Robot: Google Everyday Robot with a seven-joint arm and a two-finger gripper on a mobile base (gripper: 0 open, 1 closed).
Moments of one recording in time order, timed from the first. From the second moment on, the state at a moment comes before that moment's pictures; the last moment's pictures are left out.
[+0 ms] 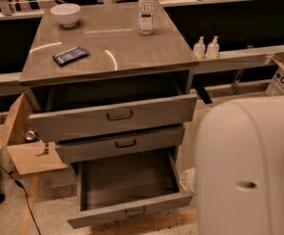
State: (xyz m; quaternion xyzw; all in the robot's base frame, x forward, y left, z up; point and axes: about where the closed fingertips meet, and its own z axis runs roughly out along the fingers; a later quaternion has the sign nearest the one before) arm 0.536 -0.181 0.412 -0.64 0.71 -0.07 0.26
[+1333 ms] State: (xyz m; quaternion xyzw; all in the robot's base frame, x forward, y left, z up) arm 0.512 -0.137 0.247 -0.54 0.76 -0.04 0.36
